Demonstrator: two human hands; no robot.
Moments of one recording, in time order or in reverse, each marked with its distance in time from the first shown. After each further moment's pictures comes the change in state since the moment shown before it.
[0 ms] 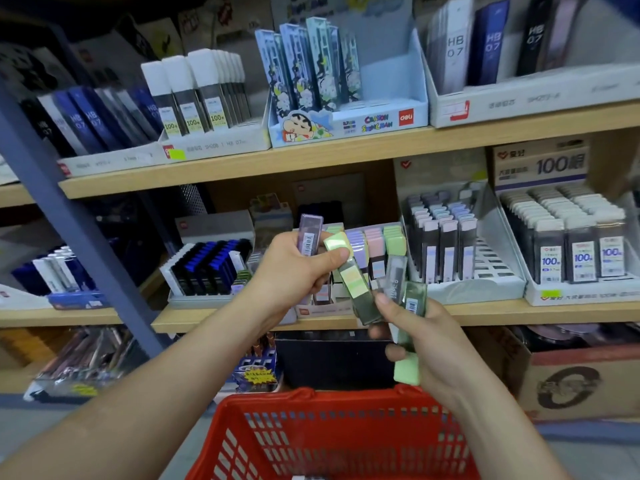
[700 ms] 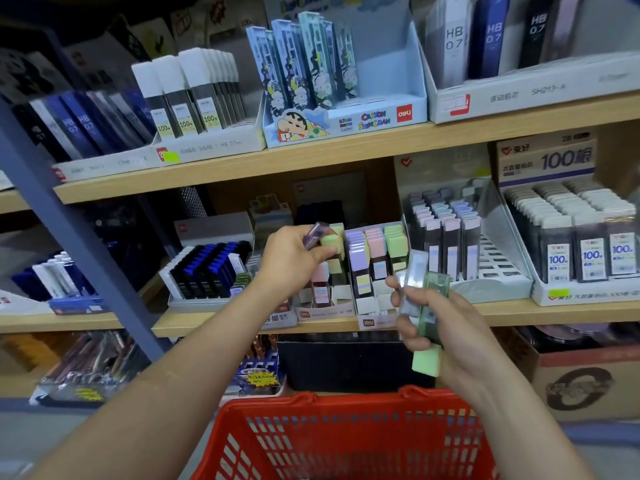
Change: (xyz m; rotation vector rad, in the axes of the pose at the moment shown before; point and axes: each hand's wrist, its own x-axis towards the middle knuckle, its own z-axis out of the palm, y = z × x) left_hand 0.044 -0.026 -0.004 0.492 0.192 0.077; right_hand 0.014 -0.005 -0.020 0.128 0.012 -0.014
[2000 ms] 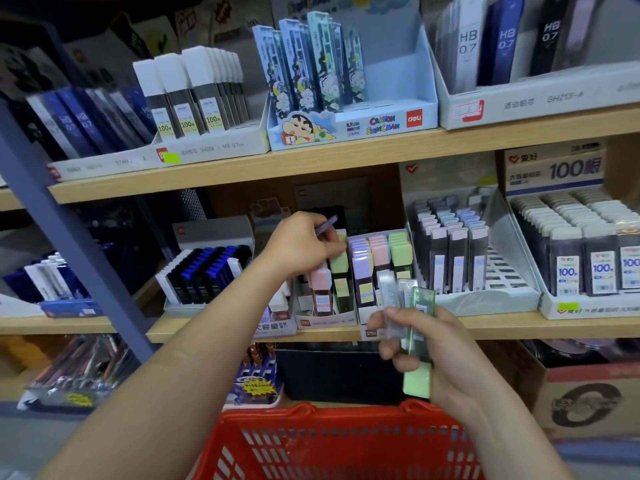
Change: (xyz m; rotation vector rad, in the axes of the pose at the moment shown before) left_hand 0.035 0.011 -0.007 0.237 -0.159 0.038; right_hand 0.000 0.005 0.014 -0.031 -0.051 0.091
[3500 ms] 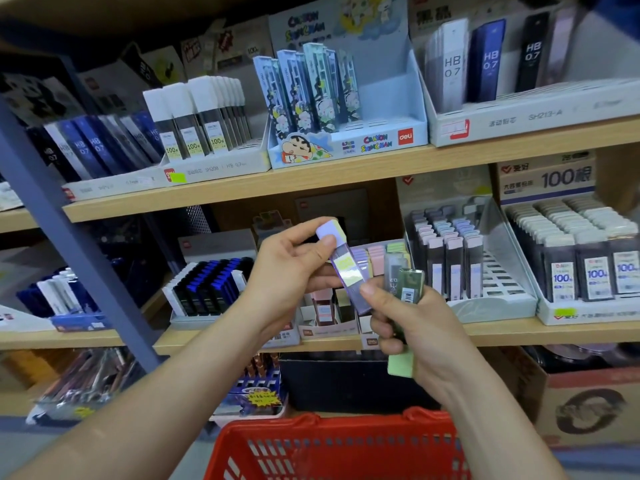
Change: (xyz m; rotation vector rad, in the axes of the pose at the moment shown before) left_hand -0.067 0.029 -0.013 -0.975 0.040 -0.053; right_hand 0.000 -0.022 0.031 -0.111 0.001 -0.178
